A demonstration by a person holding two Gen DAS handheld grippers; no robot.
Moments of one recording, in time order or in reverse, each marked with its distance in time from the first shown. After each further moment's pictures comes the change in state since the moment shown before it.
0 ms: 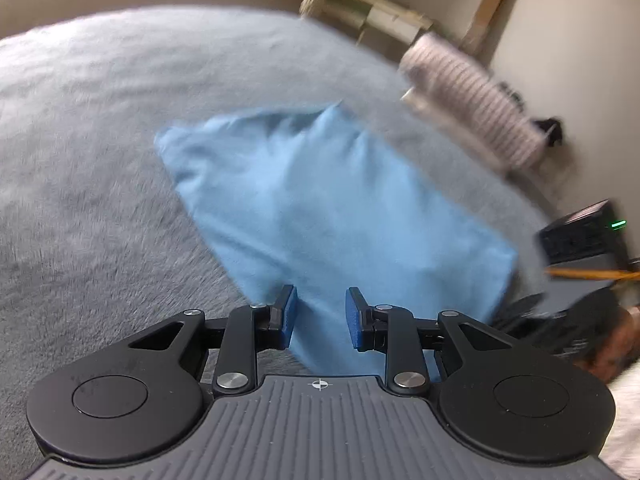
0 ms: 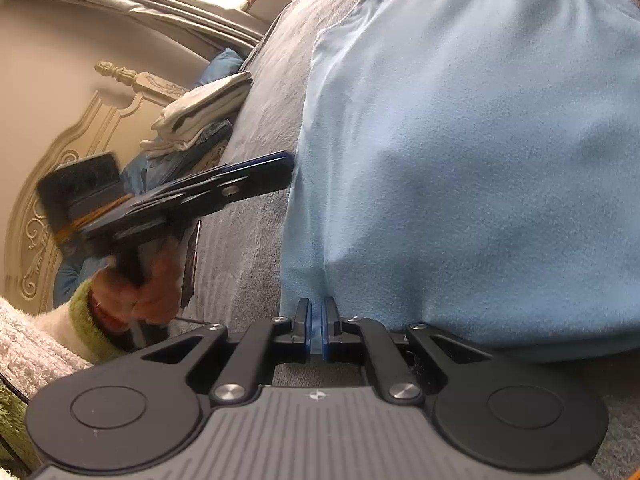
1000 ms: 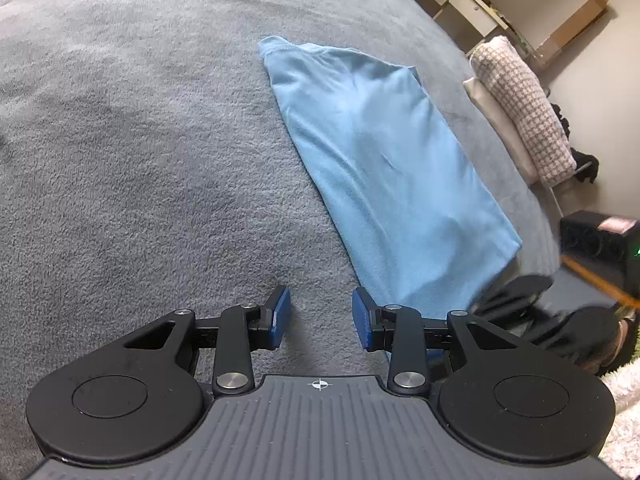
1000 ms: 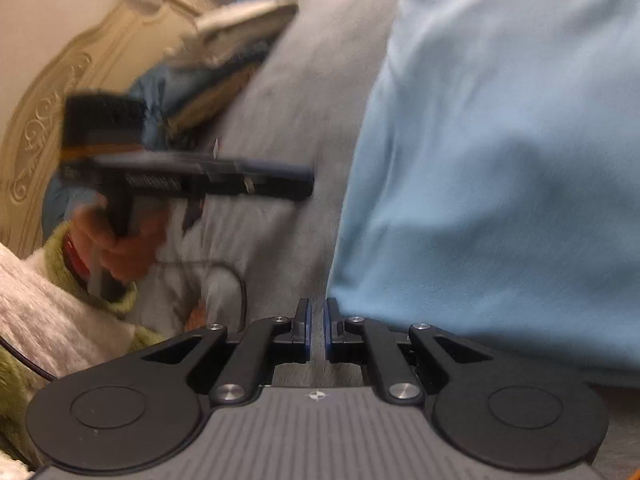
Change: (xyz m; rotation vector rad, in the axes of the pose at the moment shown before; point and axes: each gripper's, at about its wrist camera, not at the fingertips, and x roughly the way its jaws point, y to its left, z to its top) left arm -0.049 0.025 -0.026 -0.294 0.141 0.005; right arm 0.013 0.053 0.004 -0.202 0.166 -0.034
